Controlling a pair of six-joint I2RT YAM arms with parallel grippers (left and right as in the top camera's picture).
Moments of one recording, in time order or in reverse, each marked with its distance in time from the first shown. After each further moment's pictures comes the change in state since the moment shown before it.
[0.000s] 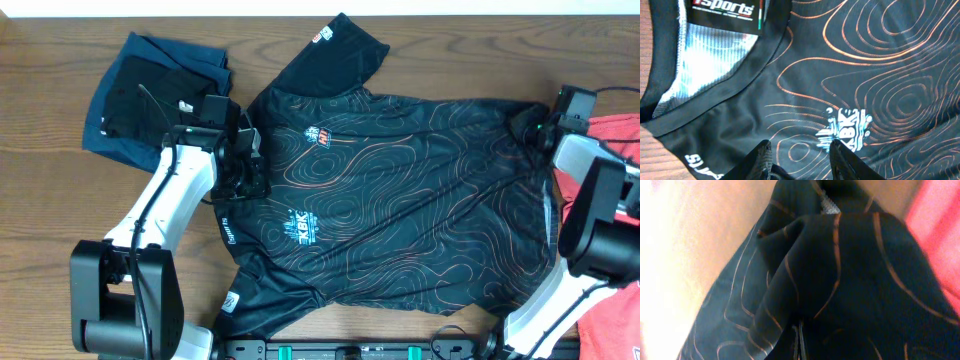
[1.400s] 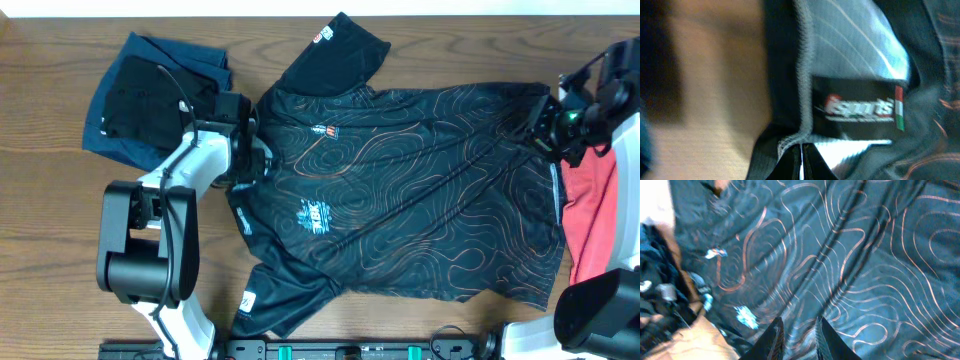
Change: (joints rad) left arm 0.011 0.256 0.038 0.293 -0.305 0.050; right arm 0.059 -0.411 0.420 -1.250 -0.208 -0.460
